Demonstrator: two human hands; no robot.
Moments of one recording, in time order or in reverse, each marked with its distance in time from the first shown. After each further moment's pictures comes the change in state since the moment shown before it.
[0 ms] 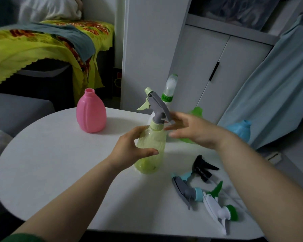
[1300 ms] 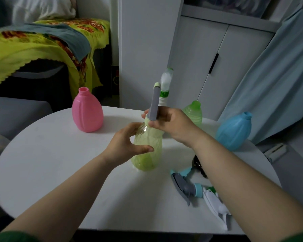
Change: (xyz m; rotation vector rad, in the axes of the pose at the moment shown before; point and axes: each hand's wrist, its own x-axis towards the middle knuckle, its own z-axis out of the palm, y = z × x) left_hand 0.007 -0.006 -0.002 0.008 -0.033 0.047; right_hand 0.020 0.006 0.029 0.060 0.223 -0.131
